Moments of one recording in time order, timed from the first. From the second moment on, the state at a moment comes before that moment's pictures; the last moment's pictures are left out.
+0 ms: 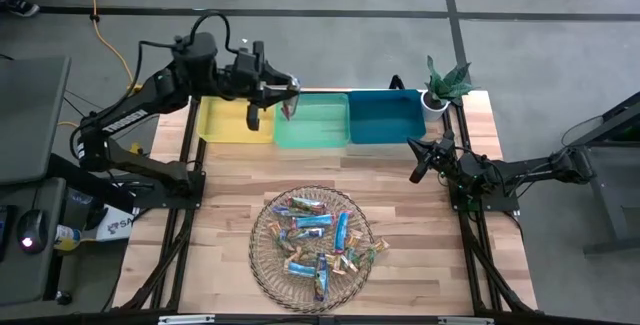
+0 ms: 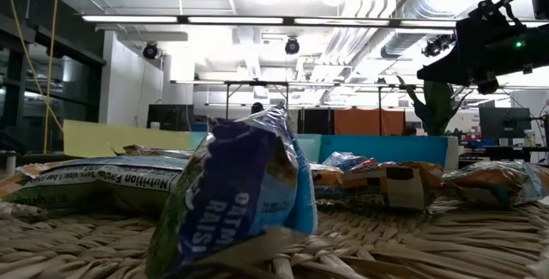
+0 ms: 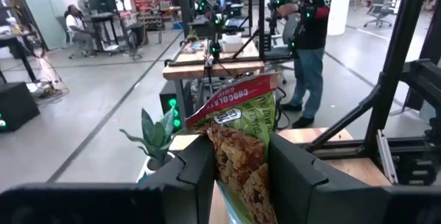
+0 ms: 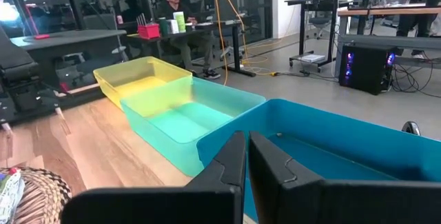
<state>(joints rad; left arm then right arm) 0.38 1.21 1.55 -0.38 0.35 0.12 0.08 0.27 0.01 0.20 0.77 0.17</state>
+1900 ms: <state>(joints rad) 0.88 1.12 0.97 -0.68 -0.48 -0.29 0.08 0.27 0.01 0.20 0.77 0.17</state>
